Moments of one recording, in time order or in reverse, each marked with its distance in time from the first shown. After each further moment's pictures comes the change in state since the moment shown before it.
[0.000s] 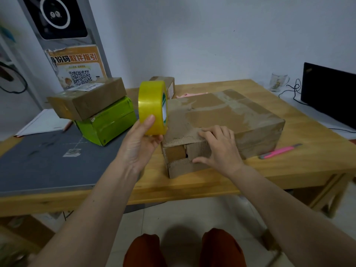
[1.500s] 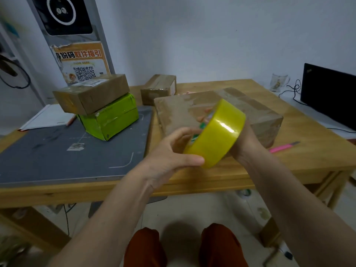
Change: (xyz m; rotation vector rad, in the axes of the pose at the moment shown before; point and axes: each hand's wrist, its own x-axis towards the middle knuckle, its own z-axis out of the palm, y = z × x) left_hand -0.054 -0.011 0.030 0.298 -0.405 -0.209; right_hand 0.023 -0.034 -0.080 1.410 -0.006 0.652
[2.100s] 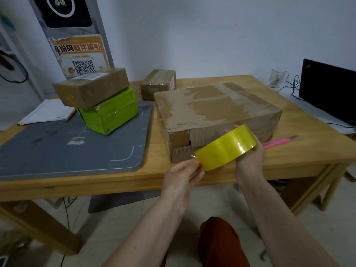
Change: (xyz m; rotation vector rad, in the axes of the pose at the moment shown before) left_hand -0.006 -0.079 0.036 -0.408 0.608 -0.175; right_hand -0.038 0.063 -0.019 0.261 0.499 0.008
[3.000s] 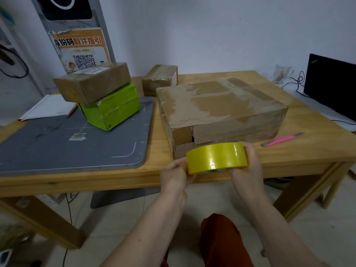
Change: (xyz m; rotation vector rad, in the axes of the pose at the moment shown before) left_hand 0.016 0.000 -0.008 0.107 0.250 0.007; right_hand -0.035 0.013 -0.028 -0.572 -0.261 -0.267
